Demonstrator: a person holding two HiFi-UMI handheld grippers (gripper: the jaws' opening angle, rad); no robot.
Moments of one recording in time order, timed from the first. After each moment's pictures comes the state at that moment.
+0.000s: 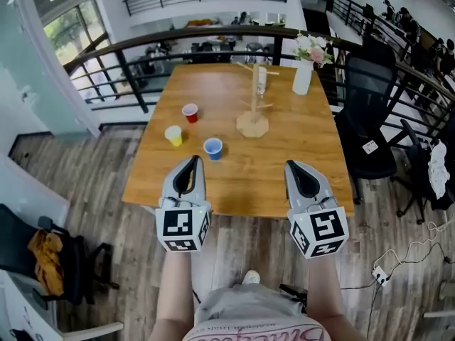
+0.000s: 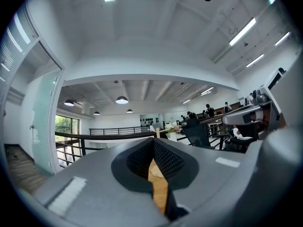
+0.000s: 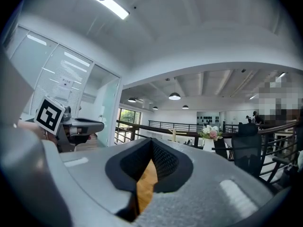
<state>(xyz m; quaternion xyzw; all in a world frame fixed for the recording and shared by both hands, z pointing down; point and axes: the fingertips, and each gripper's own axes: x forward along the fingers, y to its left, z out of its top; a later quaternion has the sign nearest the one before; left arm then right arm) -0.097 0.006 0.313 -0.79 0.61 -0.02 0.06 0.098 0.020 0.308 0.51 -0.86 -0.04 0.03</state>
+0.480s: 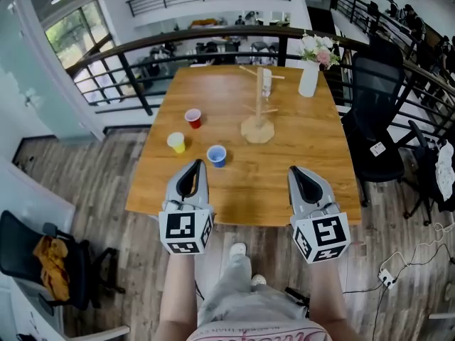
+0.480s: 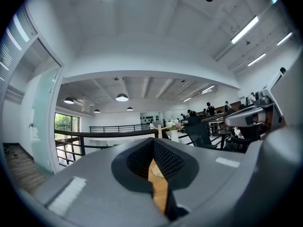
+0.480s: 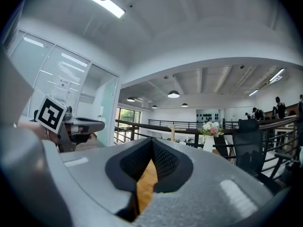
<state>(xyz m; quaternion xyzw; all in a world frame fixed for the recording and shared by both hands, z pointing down) -0.102 -0.023 0.322 -0.79 0.61 -0.02 0.05 0.096 -0.005 0.322 0.51 -0.86 -0.03 0.03</state>
